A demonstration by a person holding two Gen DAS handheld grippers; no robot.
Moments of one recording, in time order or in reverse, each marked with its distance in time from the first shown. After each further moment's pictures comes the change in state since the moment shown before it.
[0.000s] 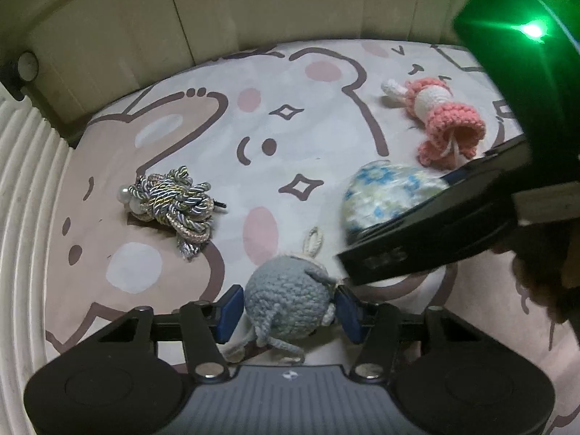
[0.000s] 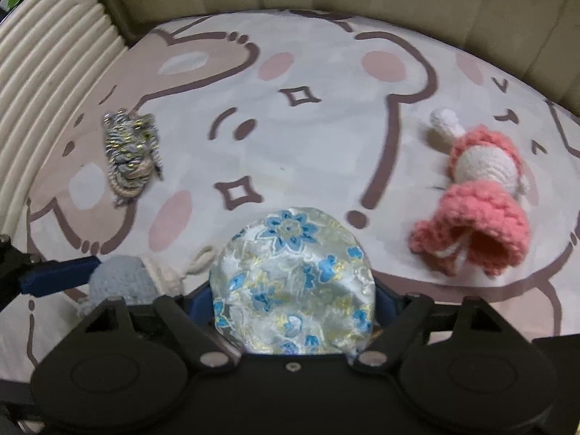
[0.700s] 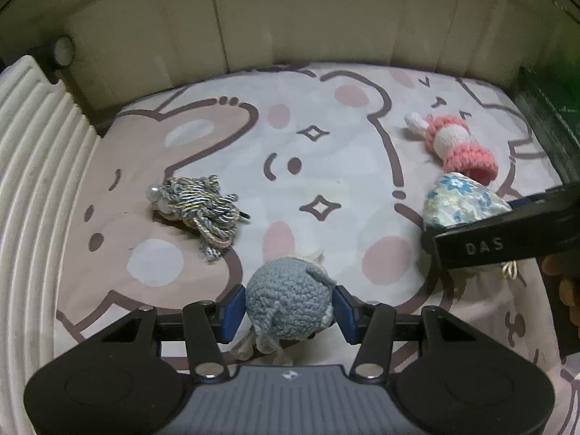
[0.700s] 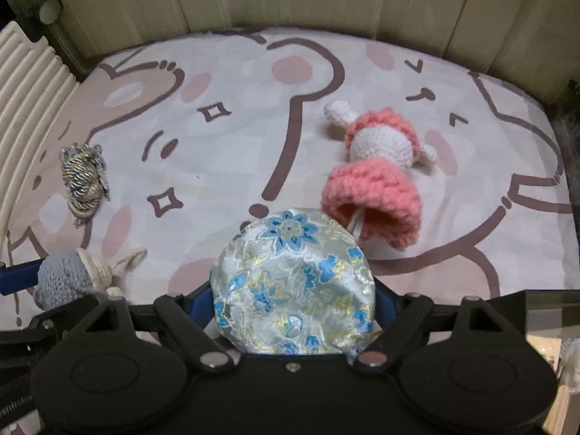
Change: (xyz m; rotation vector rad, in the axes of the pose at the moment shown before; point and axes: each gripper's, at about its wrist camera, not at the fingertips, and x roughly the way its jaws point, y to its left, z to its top) left arm -0.024 0.010 0.008 -0.118 -0.028 0.025; right arm -0.032 -0.043 -0.011 0.129 -0.028 -0.079
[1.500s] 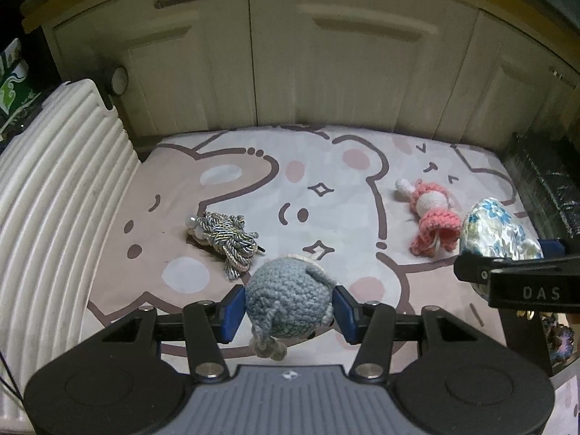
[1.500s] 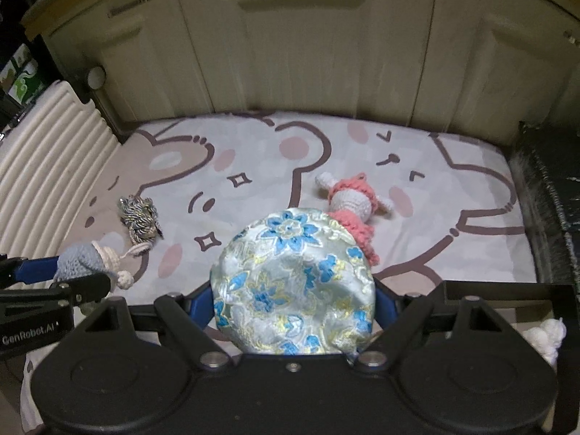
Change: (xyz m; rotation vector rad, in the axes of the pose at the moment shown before) left arm -0.080 0.001 -0.003 -0.098 -0.131 0.014; right arm -0.106 -0.009 -0.027 0.050 -0.223 0.021
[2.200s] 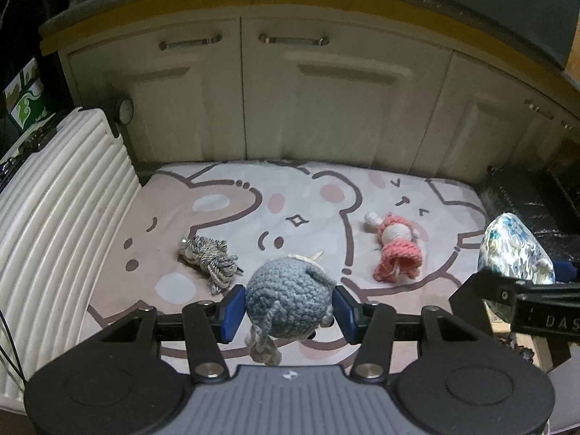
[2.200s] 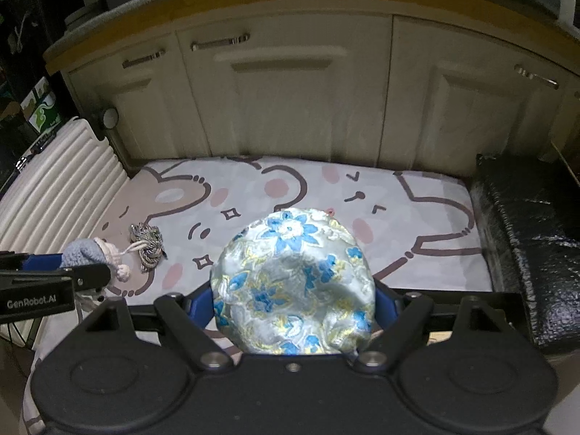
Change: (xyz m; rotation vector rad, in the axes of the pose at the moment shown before) left arm -0.052 -0.028 -0.001 -0.030 -0.099 -0.020; right arm -0.077 -0.029 -0.018 0.028 -0.156 -0.032
